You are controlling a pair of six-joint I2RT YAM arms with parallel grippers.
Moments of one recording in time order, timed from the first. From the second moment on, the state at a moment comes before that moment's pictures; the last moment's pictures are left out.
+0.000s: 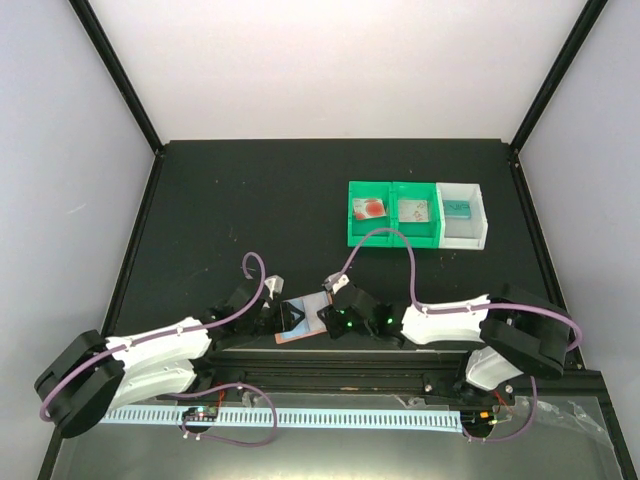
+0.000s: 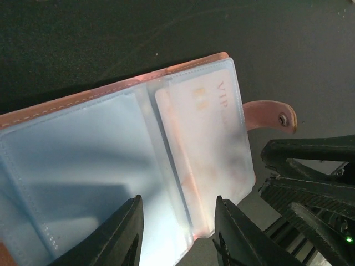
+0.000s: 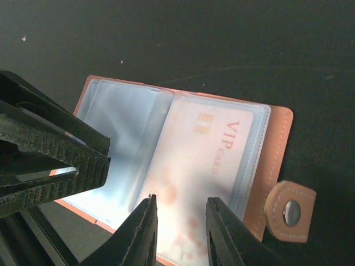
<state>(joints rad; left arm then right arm) -0.78 1.01 0.21 0.04 0.23 -0.96 1.15 1.48 0.56 0.17 0.11 0.63</state>
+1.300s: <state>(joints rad) -0.77 0.95 0.22 -0.04 0.20 -0.95 1.09 1.57 0.59 0.15 0.07 0.66</state>
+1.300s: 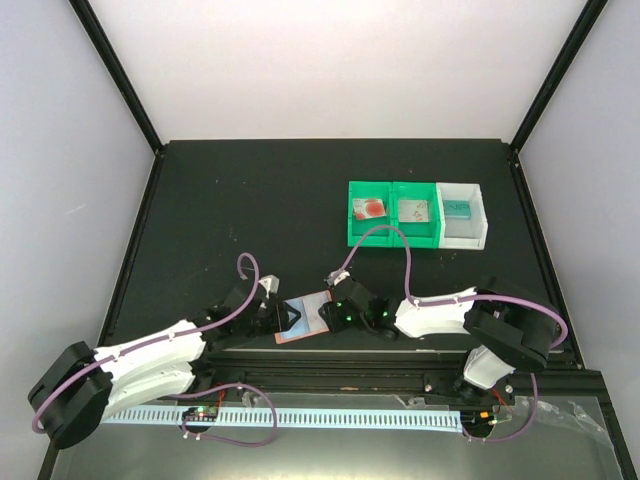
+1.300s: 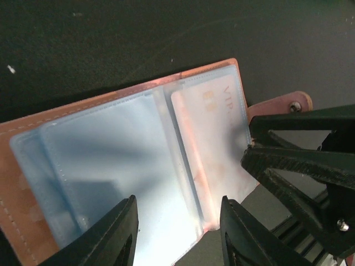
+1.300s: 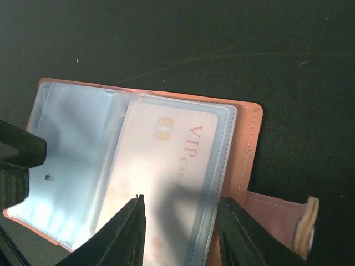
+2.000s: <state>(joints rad) -0.77 0.95 0.23 -0.09 0.15 -0.94 1.09 1.54 0.59 0.16 0.04 0.66</state>
